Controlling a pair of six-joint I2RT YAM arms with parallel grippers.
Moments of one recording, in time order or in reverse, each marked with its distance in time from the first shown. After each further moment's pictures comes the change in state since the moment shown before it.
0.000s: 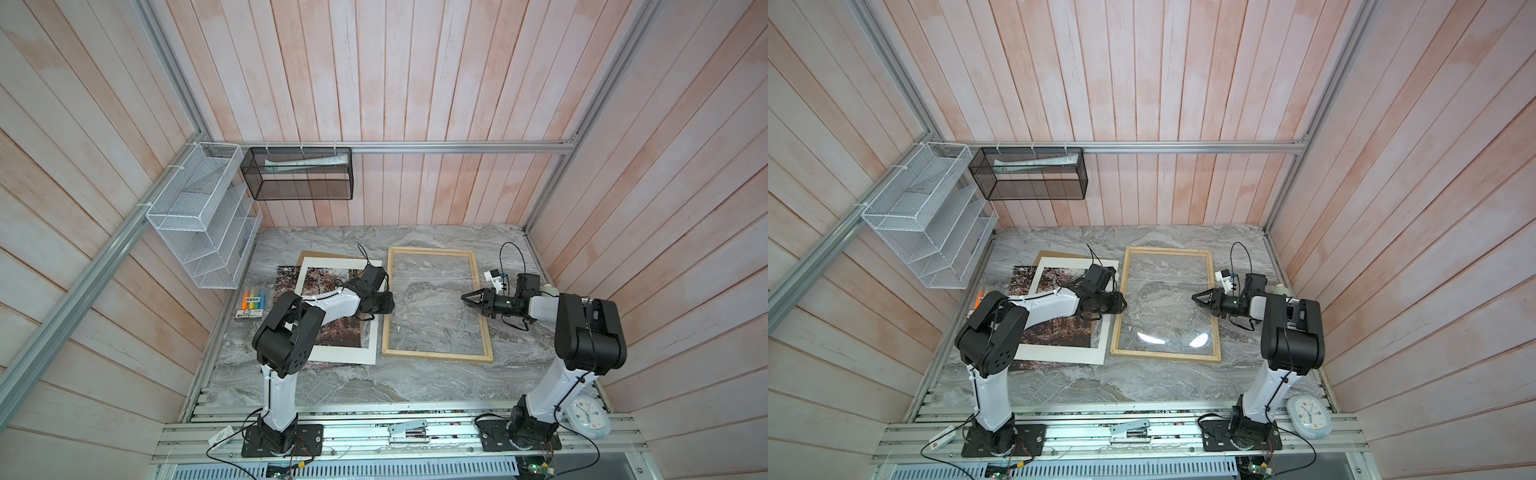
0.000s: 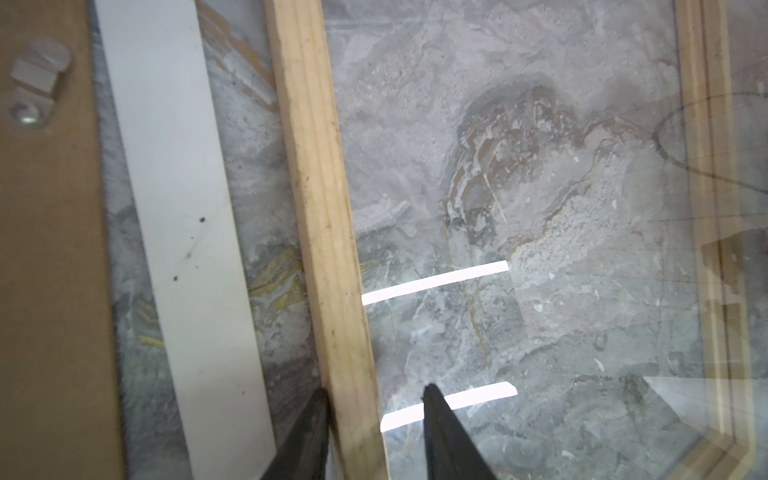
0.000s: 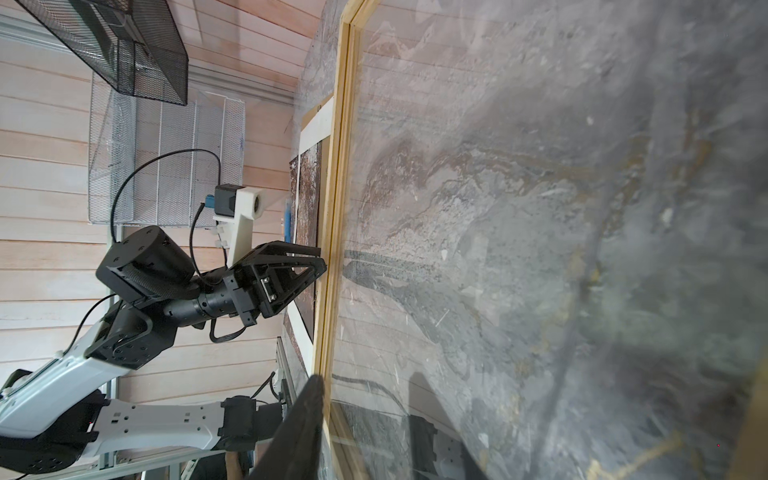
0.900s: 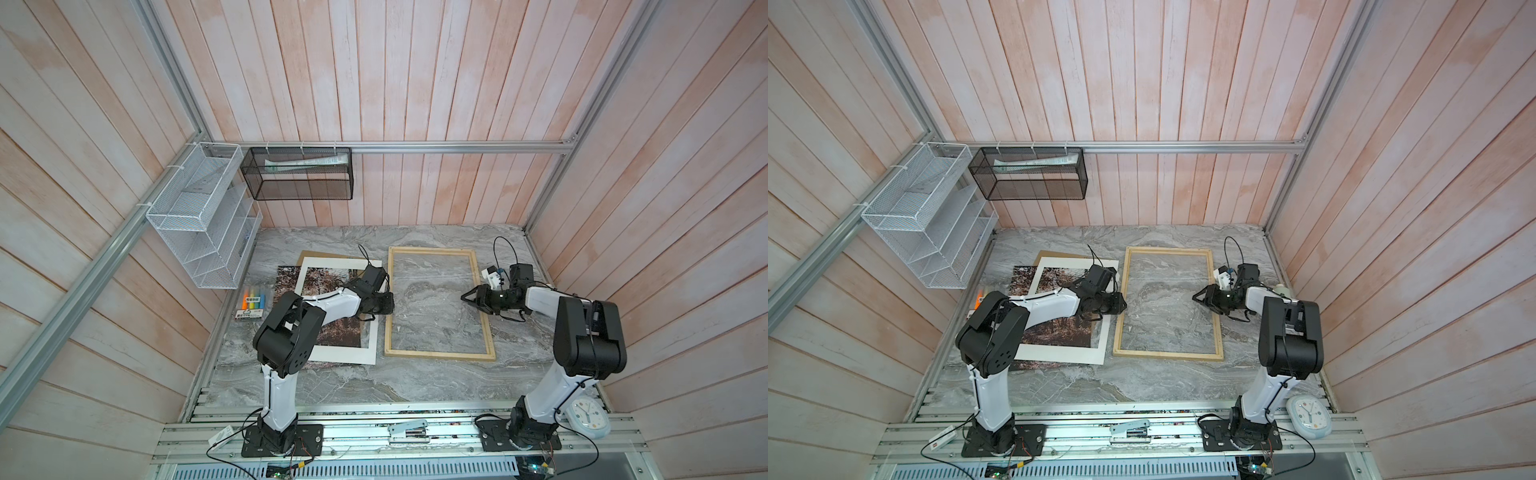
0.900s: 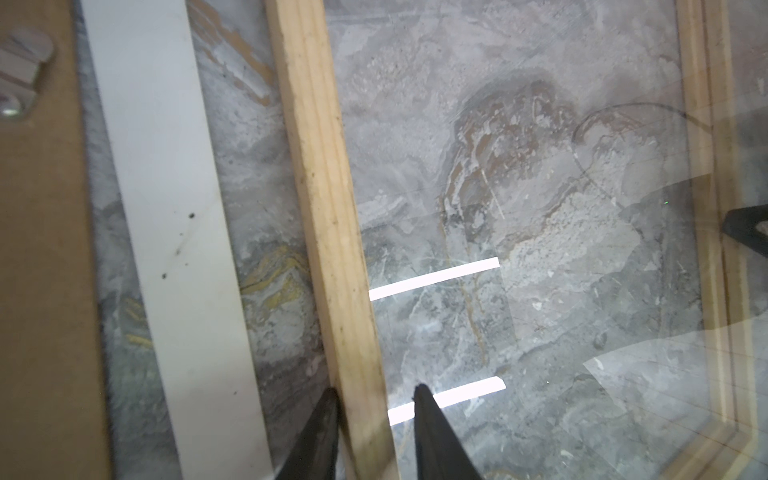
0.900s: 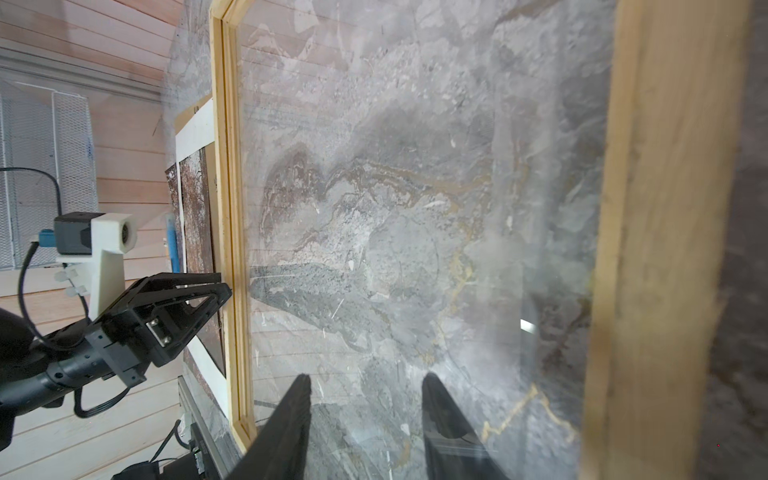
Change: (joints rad) left arm -0.005 0.003 -0.001 0.002 0.000 -0.003; right arm 0.072 -0.048 0.110 -0.248 0.375 -0.066
